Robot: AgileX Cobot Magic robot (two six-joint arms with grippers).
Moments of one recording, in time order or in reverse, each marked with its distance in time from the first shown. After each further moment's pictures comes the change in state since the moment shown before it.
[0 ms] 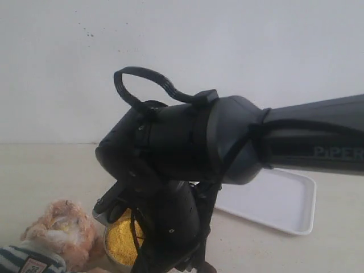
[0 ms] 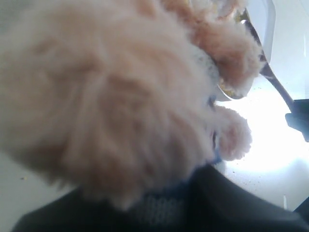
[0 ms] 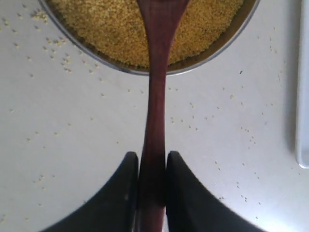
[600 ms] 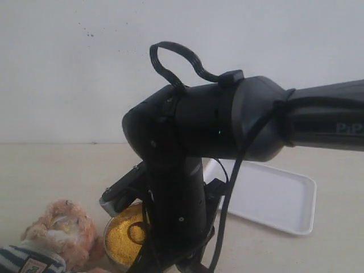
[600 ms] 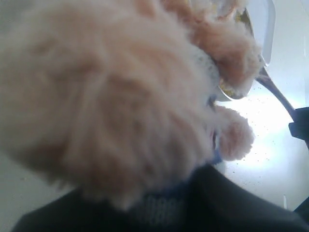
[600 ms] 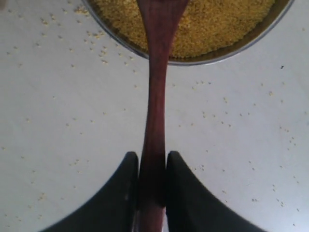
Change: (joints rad) left arm 0.000 0.000 0.000 0.000 0.000 0.000; right arm -0.073 -0.026 0.000 0.178 0.000 -0.113
